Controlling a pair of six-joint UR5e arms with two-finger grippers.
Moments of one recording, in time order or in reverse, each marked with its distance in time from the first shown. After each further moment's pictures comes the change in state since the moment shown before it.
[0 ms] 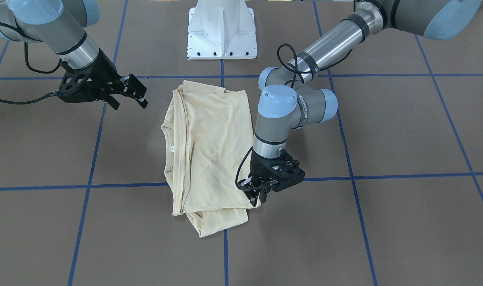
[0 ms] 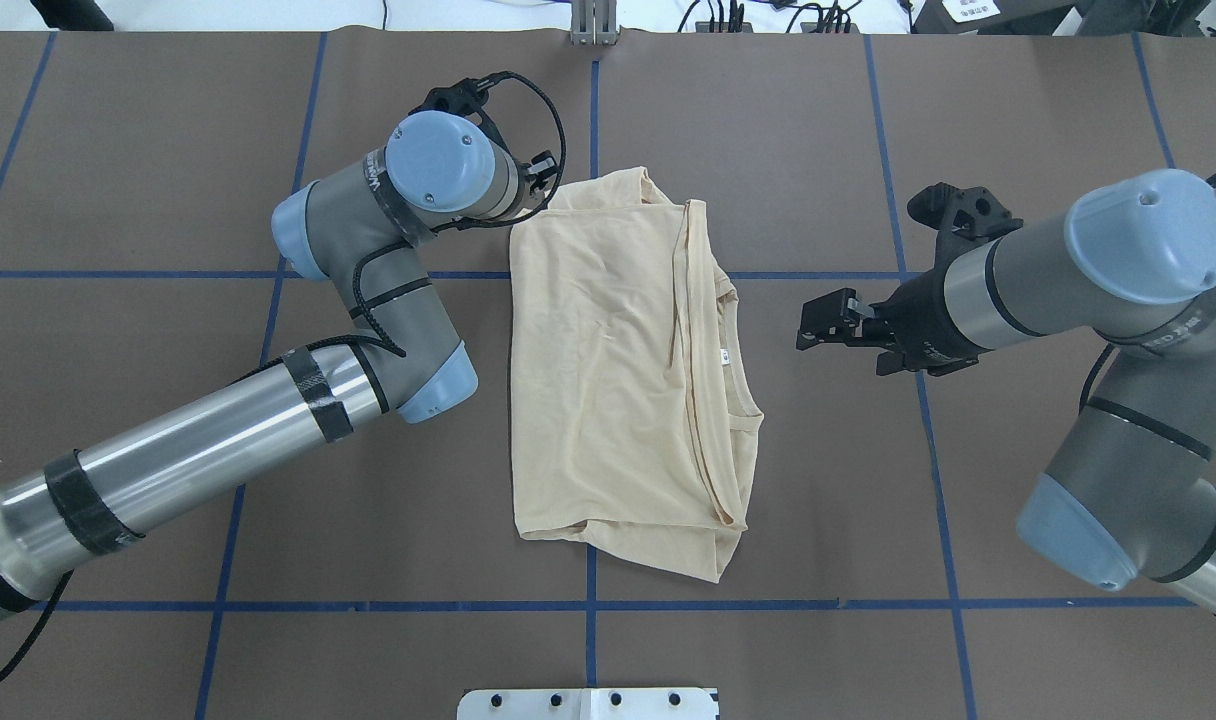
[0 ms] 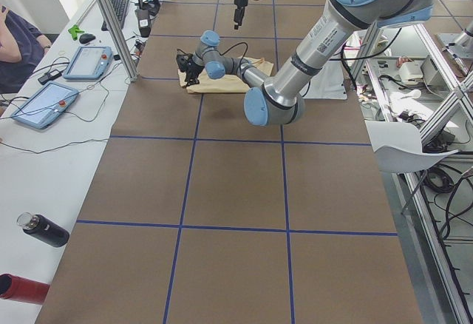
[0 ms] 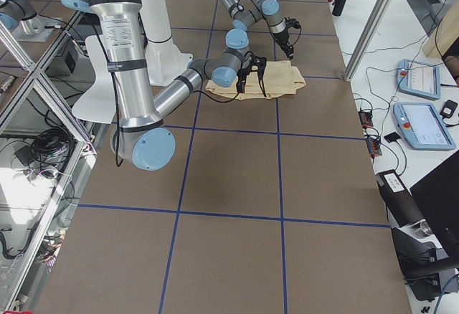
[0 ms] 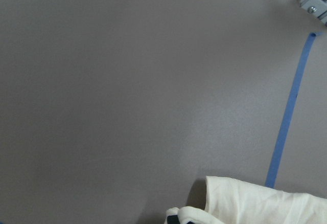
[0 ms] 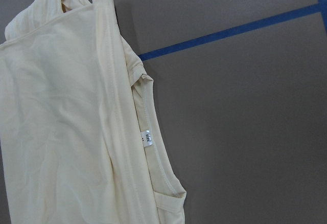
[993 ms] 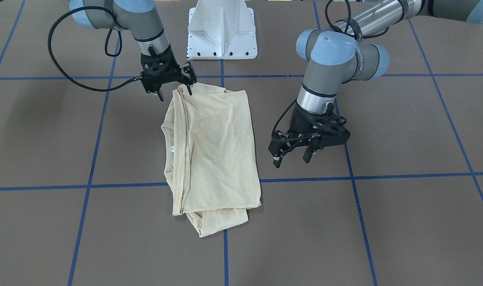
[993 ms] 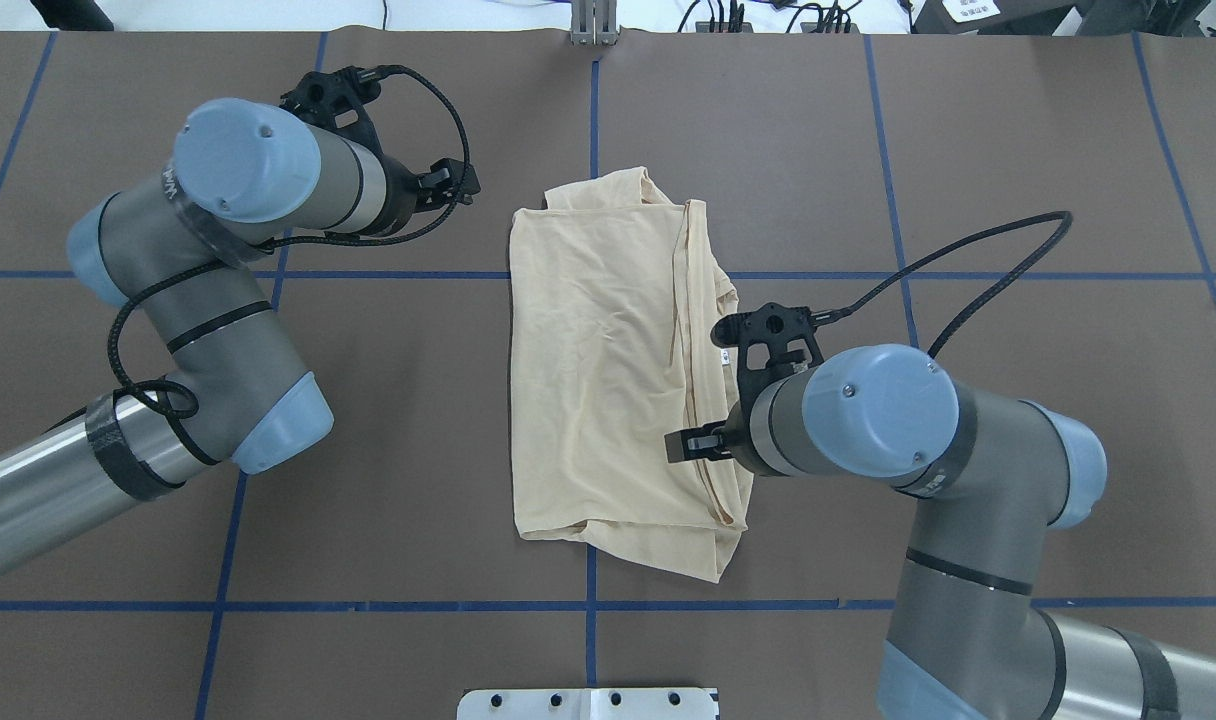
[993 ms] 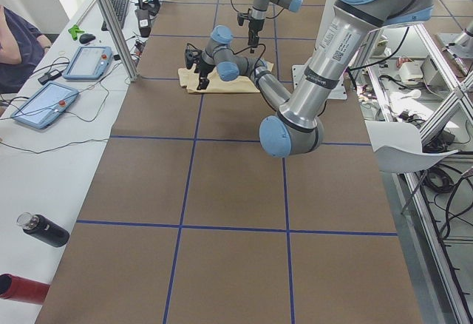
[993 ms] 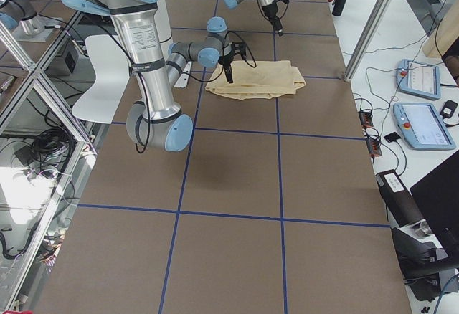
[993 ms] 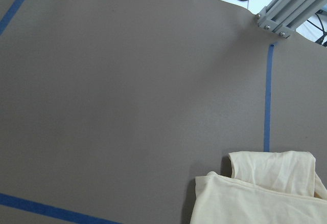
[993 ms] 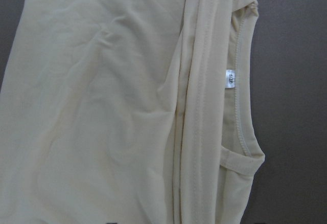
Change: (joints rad) left arm -0.037 0.295 -0.478 0.152 -0.074 0.170; right arm -0.325 0.182 -0.018 -0.260 -0.366 -0.262
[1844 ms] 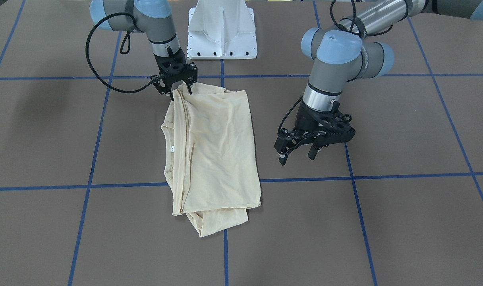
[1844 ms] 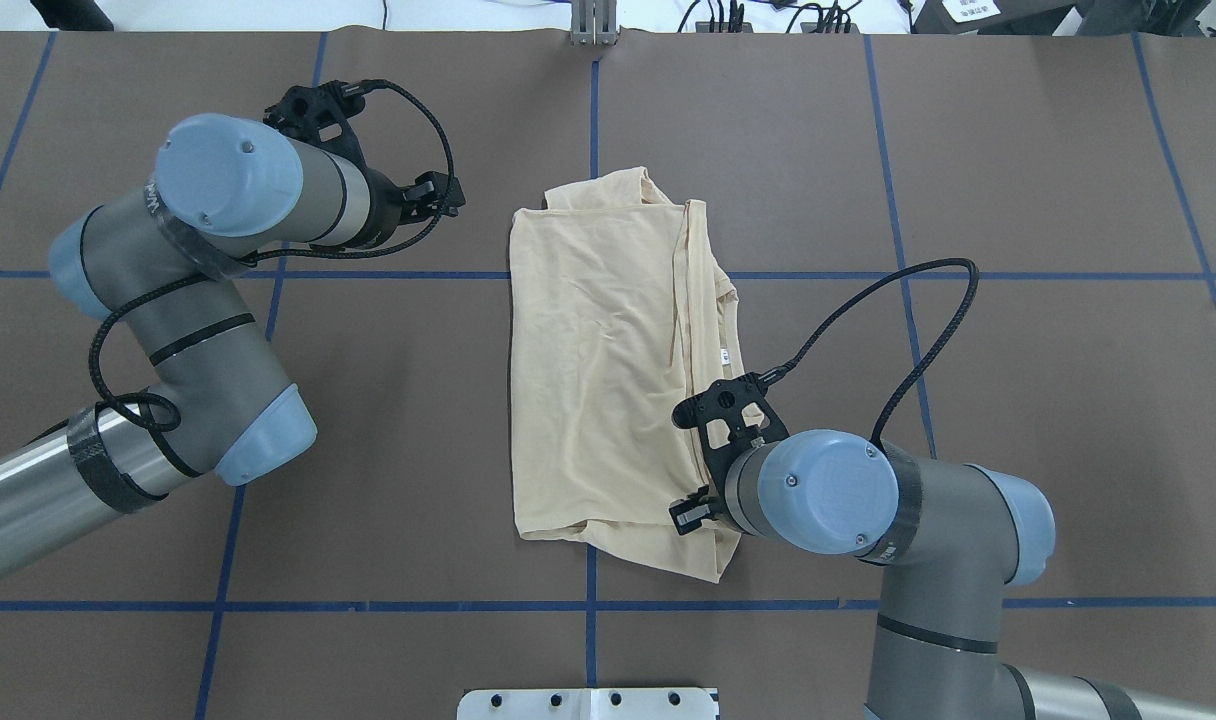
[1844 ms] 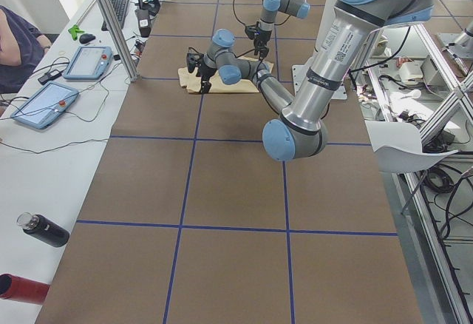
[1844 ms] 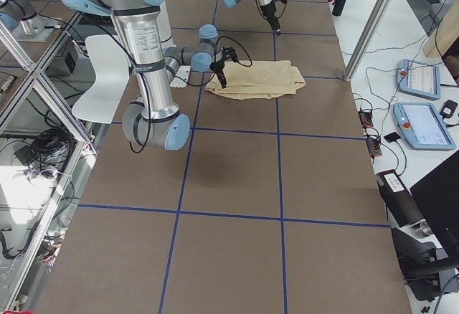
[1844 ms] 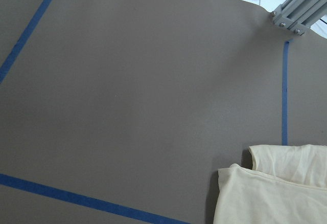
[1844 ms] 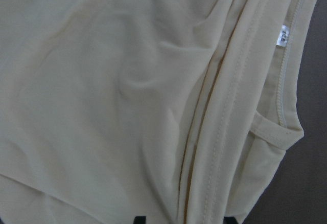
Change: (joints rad) left arm 0.005 0.024 -0.009 -0.002 -0.002 -0.002; right arm -0.089 -0.010 -0.045 -0.004 -0.063 -0.164
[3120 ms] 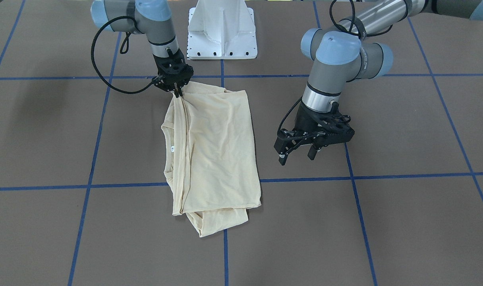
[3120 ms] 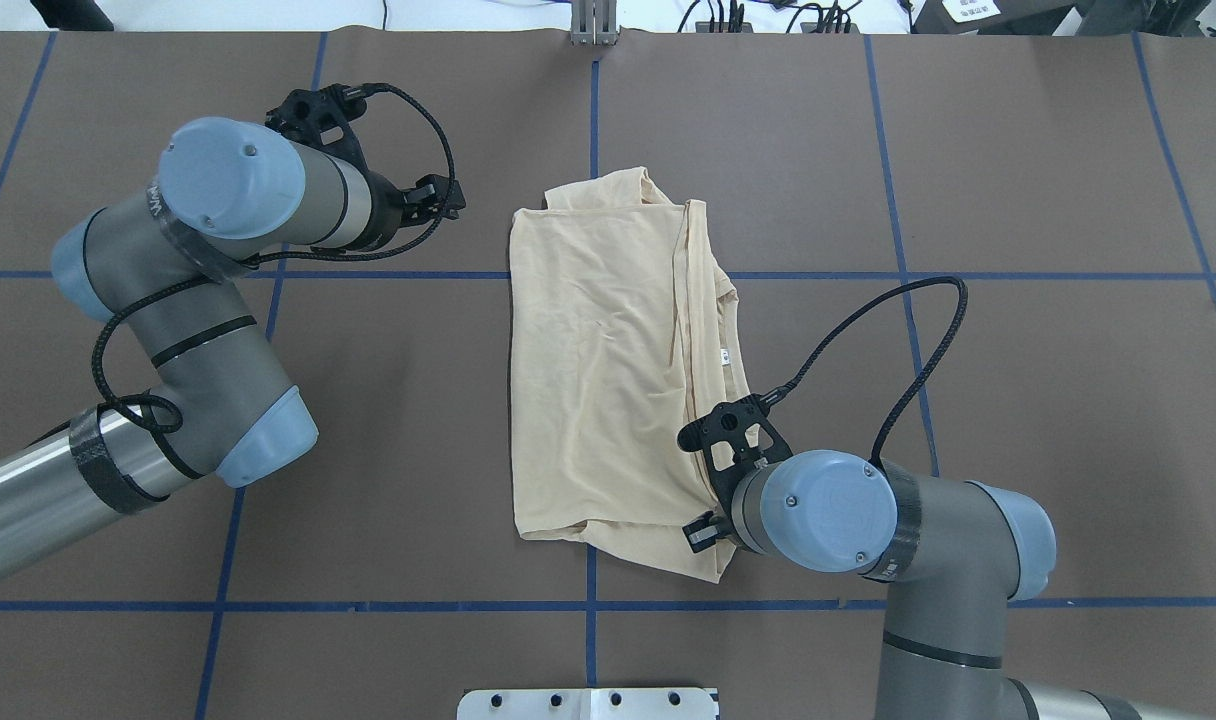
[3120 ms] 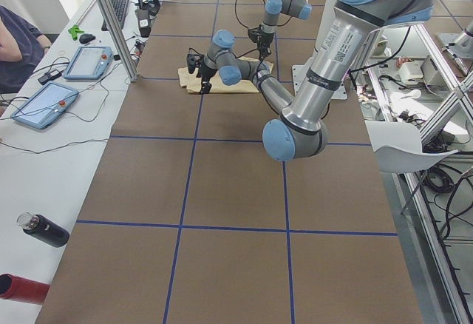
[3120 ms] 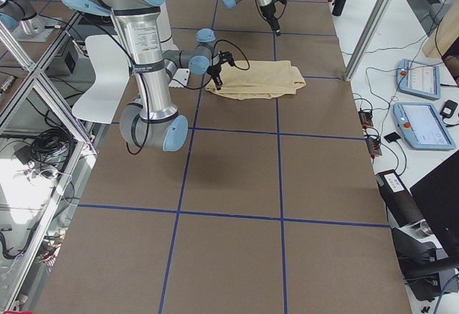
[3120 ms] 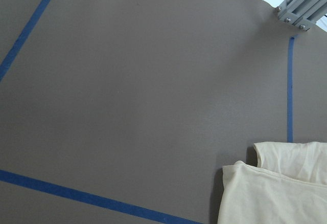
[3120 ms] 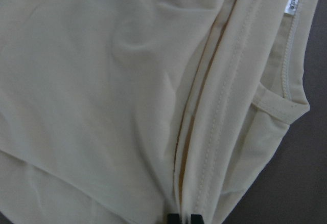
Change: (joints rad) left arm 0.002 0.000 0.008 -0.002 0.002 0.000; right arm -0.020 -0.022 -0.004 -0.008 0.004 -0.016
